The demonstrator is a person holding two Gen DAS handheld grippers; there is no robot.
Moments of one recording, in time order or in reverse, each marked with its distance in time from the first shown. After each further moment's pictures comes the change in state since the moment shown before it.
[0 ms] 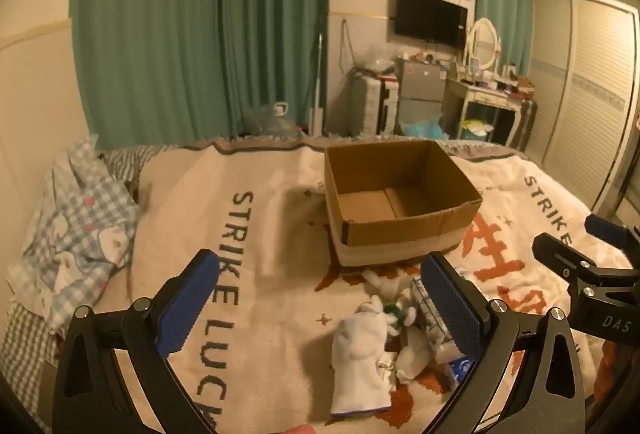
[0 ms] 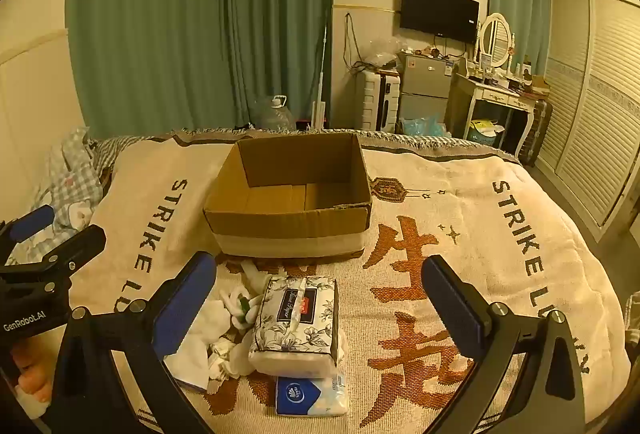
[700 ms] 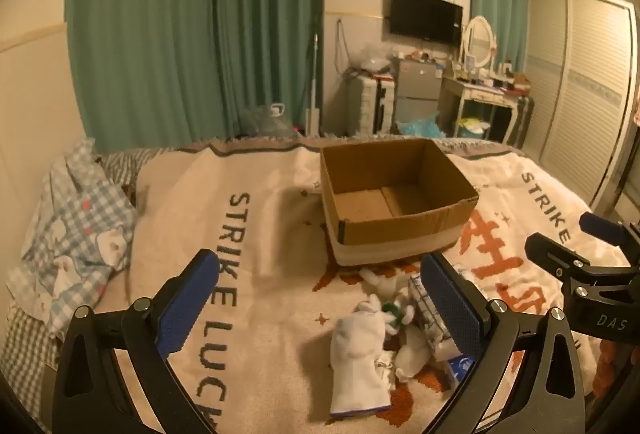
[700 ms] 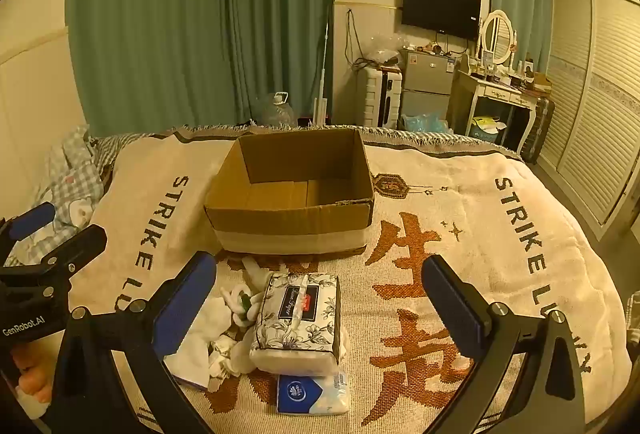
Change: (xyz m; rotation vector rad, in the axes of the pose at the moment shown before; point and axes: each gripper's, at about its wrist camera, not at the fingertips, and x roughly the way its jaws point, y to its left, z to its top) left arm -0.001 -0.005 0.003 0.018 0.004 -0.001; right arm 0.003 0.003 -0.003 -0.002 0.019 0.001
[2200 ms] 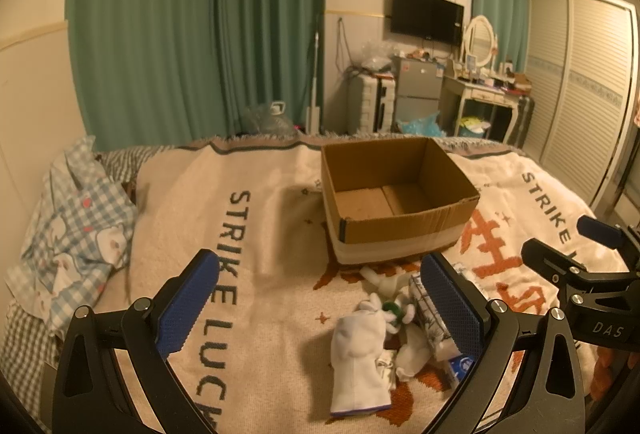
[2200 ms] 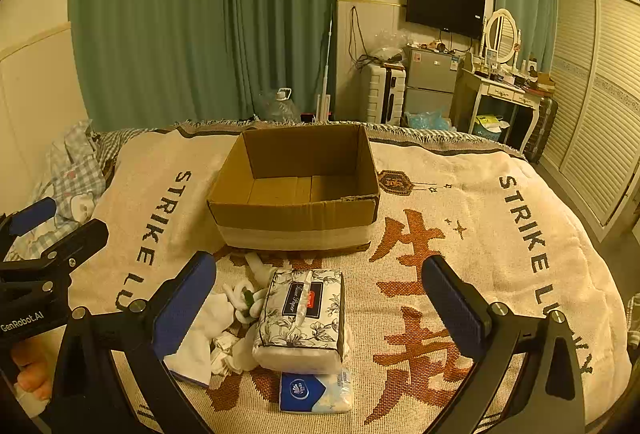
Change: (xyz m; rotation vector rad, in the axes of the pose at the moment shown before) left arm -0.001 0.000 -0.001 0.000 -0.001 -0.002; right arm 0.002 0.003 0.001 -0.006 0.010 0.005
